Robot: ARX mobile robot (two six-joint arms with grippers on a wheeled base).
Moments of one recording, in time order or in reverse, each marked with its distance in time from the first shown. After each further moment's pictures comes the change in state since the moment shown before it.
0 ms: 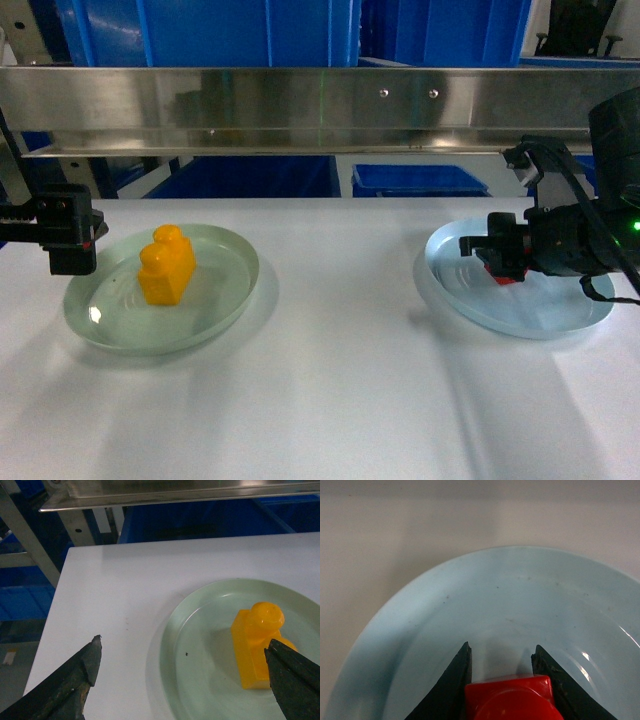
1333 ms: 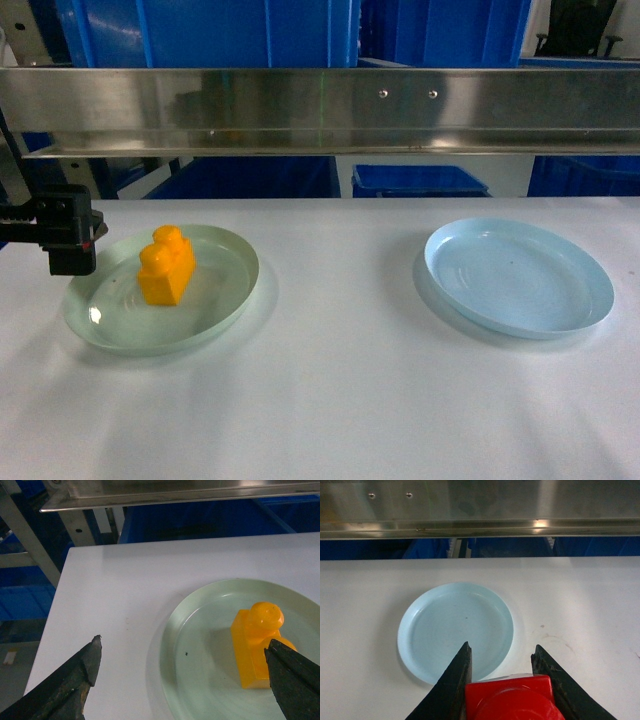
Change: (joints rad) left arm 0.000 0.000 0.000 0.000 0.000 0.000; right arm -0.091 -0.957 -0.531 -0.156 0.104 -0.033
